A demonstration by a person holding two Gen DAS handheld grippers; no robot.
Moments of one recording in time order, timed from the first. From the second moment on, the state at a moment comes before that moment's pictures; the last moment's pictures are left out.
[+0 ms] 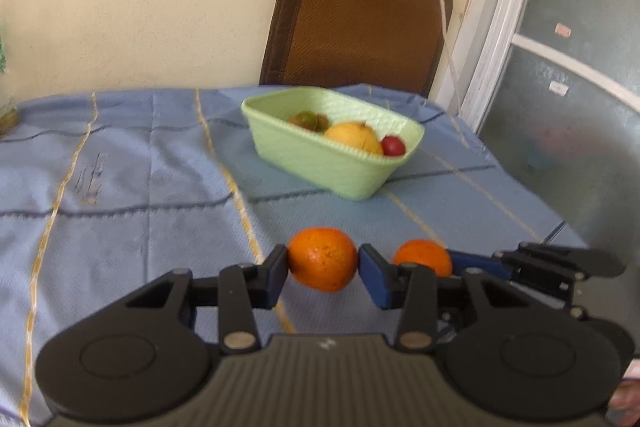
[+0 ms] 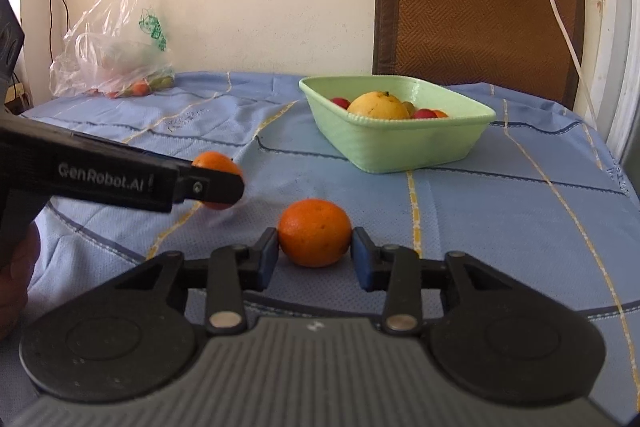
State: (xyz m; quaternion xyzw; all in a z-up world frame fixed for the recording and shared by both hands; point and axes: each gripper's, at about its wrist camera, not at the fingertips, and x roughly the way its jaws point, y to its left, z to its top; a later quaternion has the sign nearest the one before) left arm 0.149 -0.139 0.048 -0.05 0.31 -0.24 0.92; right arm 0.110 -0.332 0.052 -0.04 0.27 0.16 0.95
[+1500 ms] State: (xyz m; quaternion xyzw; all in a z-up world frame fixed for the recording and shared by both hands) left arm 0.118 -0.162 0.090 -0.01 0.28 -0.11 0.95; right arm 0.105 -0.375 0.065 0.17 0.25 0.07 0.95
